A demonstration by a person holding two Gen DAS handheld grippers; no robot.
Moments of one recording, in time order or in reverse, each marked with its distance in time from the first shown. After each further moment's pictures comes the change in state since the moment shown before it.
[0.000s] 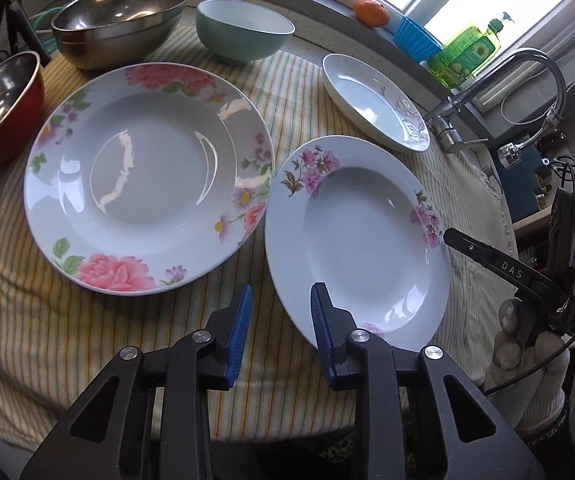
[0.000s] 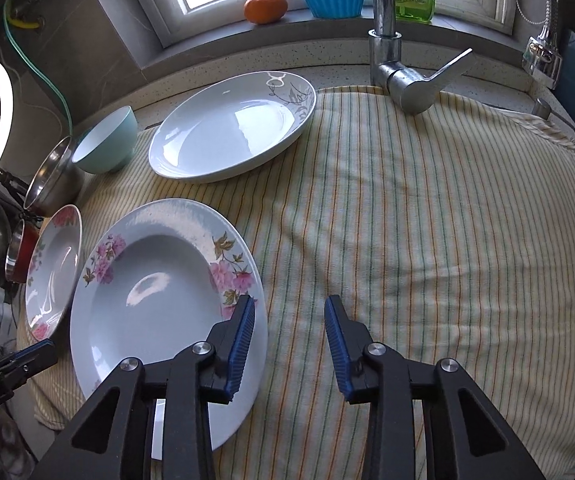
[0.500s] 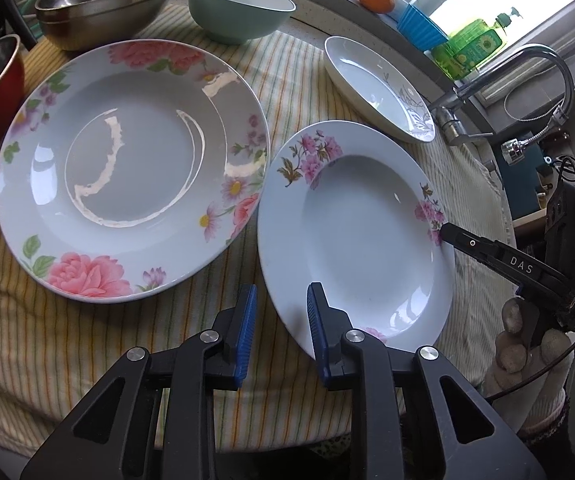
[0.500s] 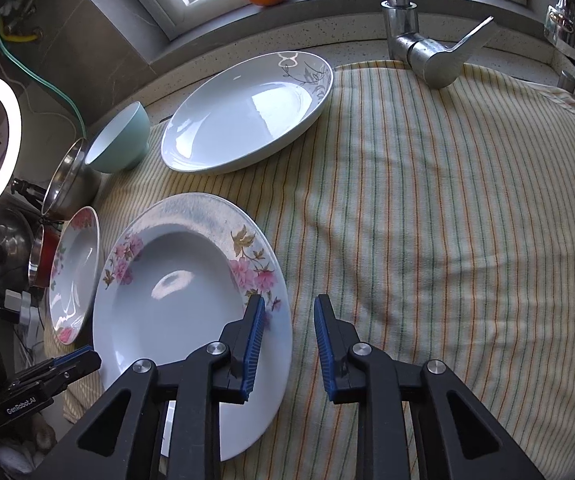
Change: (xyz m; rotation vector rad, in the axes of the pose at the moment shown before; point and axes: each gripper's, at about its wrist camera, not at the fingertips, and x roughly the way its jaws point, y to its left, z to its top) left arm 0.019 0.001 0.007 -0.015 0.046 -0.018; right arm 0.013 -0.003 0.005 0.037 0.065 0.108
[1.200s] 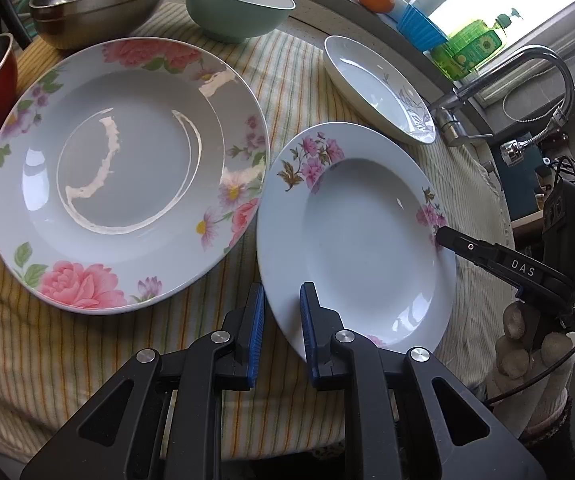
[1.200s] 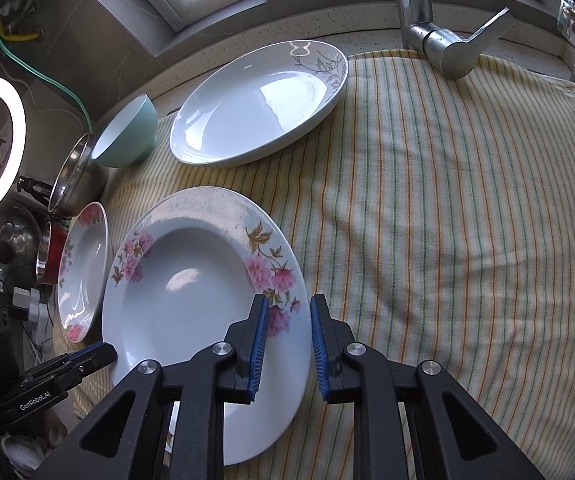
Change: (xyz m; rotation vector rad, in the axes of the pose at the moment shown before) left arm 0.004 0.003 0.003 0.004 0.001 -0.015; right arm 0.006 0.004 0.000 0.004 0.030 0.032
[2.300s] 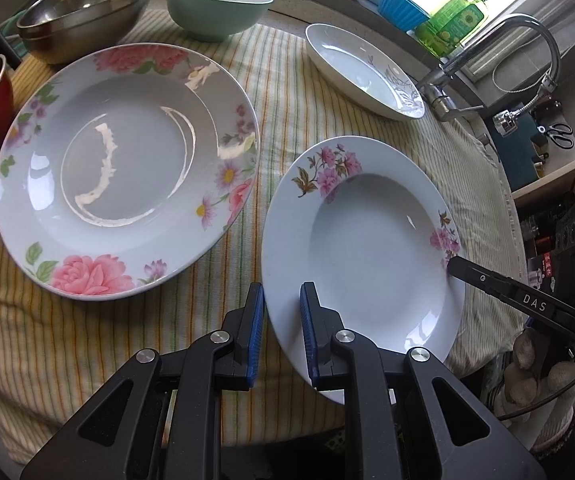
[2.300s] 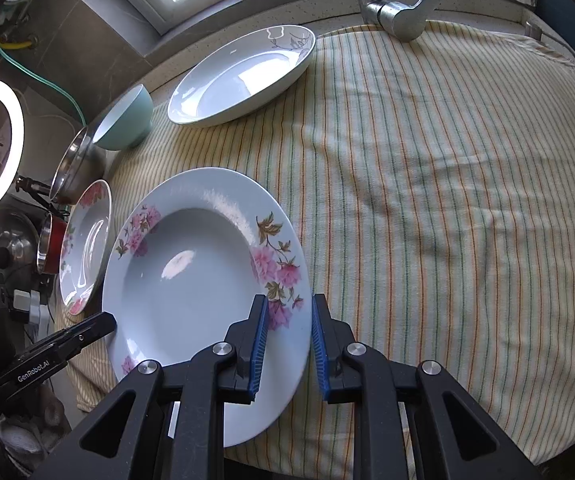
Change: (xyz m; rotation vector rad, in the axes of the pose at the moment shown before) left arm -0.003 -0.008 -0.011 0.089 0.020 0.021; right arm -0.022 -0.006 -0.053 0.095 -0.005 -0.024
